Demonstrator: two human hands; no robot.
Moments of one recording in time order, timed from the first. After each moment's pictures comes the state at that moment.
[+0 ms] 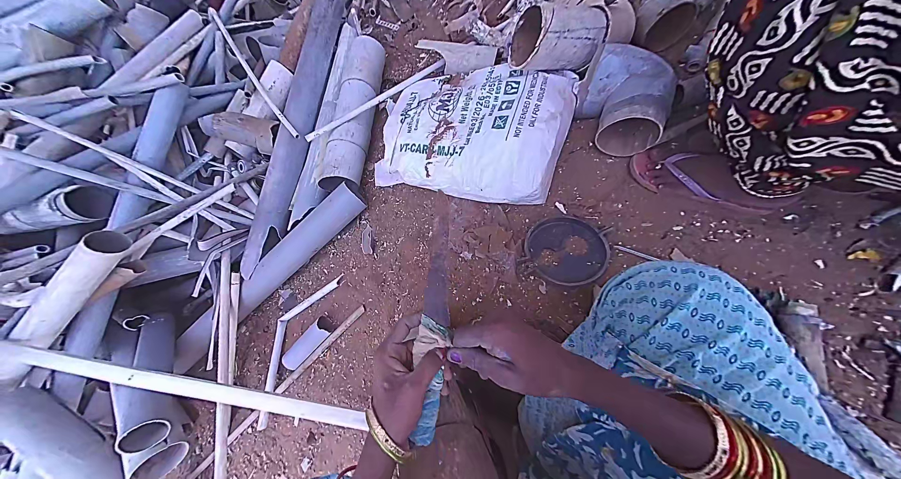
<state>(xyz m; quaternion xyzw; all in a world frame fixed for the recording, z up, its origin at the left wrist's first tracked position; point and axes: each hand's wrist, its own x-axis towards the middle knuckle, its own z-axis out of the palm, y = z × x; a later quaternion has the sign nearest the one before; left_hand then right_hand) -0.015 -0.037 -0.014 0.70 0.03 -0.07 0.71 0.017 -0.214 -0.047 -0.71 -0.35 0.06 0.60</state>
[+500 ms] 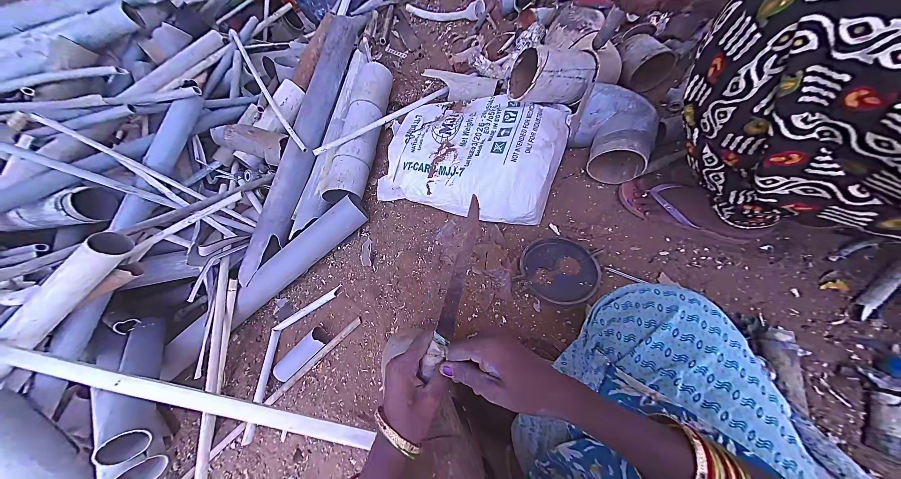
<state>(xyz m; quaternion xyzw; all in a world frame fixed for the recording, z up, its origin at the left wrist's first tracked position) -0.012 -0.031 -0.045 0.85 -0.13 0.07 0.51 0.012 -0.211 -0.034 -0.73 -0.32 0.11 0.59</state>
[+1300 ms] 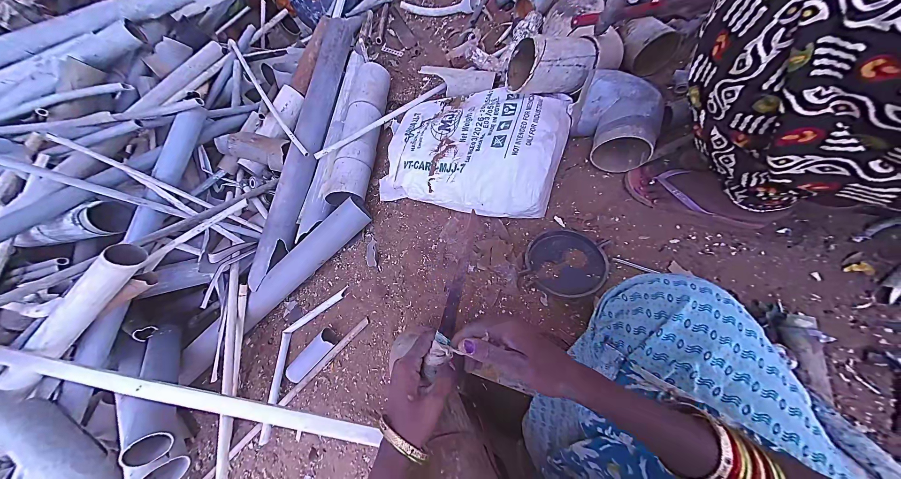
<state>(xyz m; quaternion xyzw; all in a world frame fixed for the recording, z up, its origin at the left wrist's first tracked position) -0.016 -0.027 -0.035 0.86 -0.04 -0.05 0.51 0.014 -0.224 -0.046 -0.69 -0.21 0.17 0.67</state>
